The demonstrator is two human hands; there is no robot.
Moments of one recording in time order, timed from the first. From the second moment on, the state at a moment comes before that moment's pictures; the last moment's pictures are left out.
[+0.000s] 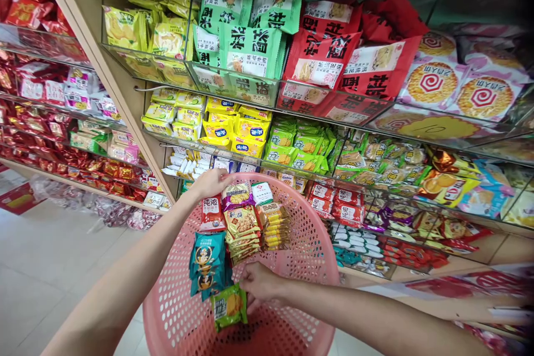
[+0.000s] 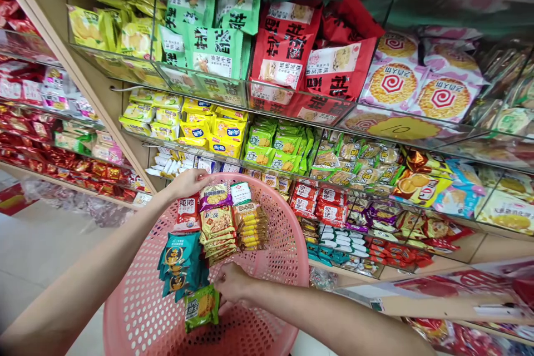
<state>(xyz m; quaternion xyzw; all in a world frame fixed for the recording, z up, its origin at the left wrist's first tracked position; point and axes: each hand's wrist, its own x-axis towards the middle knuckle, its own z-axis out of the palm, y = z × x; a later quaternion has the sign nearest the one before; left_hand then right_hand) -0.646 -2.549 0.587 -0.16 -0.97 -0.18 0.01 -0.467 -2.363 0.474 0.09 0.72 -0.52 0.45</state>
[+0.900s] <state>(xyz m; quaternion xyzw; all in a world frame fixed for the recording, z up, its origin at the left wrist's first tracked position) -0.645 -2.545 0.587 -0.16 -0.97 -0.18 0.01 -0.464 -2.358 0.480 -0.01 0.80 -0.40 0.44</state>
